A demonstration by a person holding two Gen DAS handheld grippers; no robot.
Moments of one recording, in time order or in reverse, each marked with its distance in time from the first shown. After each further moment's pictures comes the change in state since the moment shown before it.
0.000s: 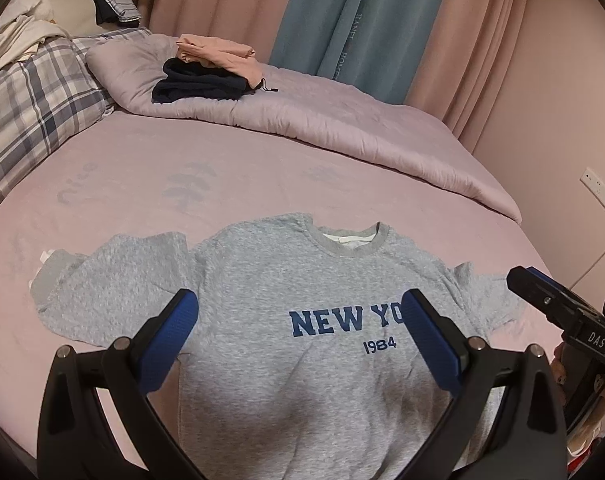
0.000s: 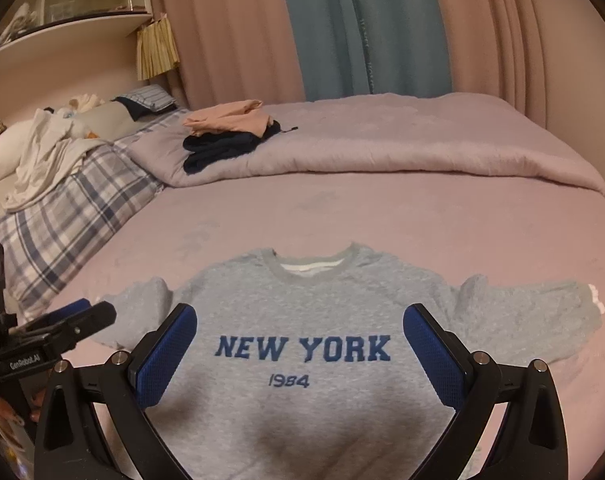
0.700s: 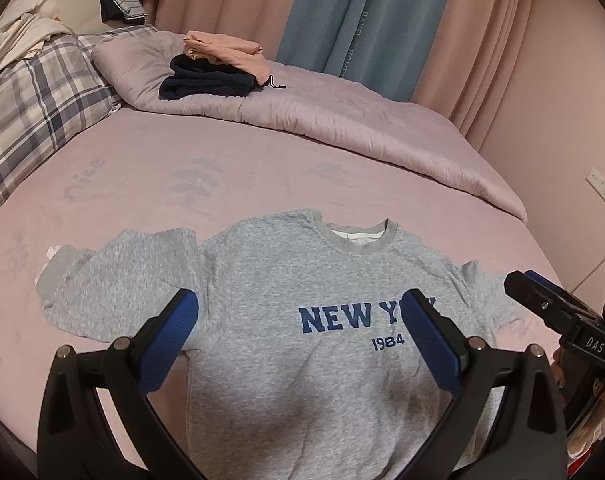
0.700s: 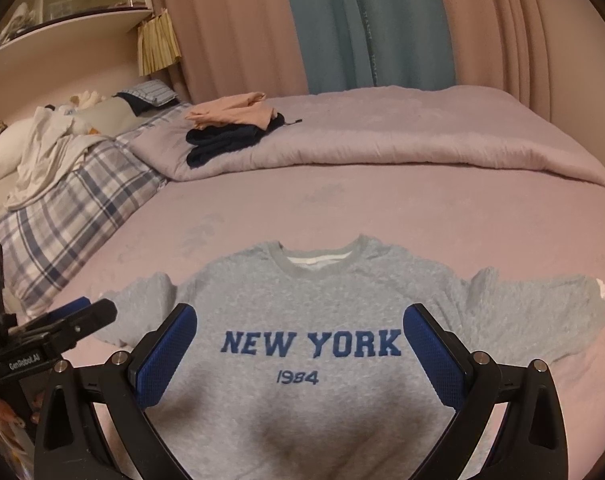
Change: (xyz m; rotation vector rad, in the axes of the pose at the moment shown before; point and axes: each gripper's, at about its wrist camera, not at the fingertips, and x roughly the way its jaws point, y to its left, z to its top) left arm -0.001 0.005 -0.002 -0.003 0.007 0.029; right arm 0.009 0.005 -0.002 0.006 0.027 0.015
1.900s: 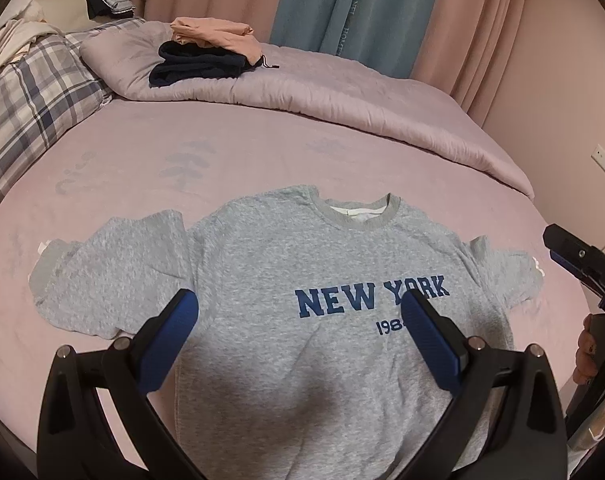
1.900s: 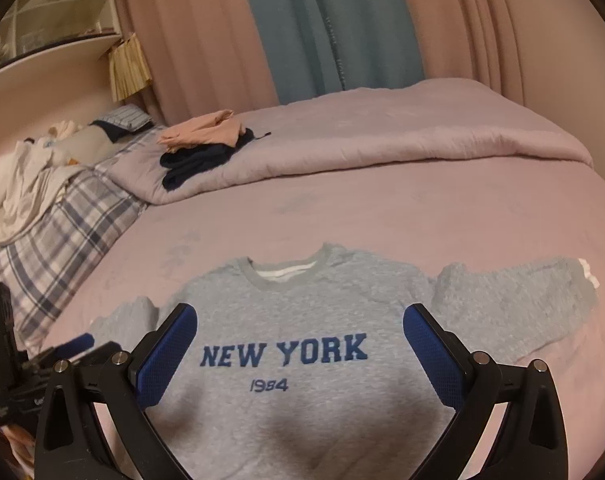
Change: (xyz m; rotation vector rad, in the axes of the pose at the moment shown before) left arm 0.023 -0.012 -0.010 0.041 0.070 0.019; right arm -0.014 -0.040 0.003 0.111 -0.031 -0.041
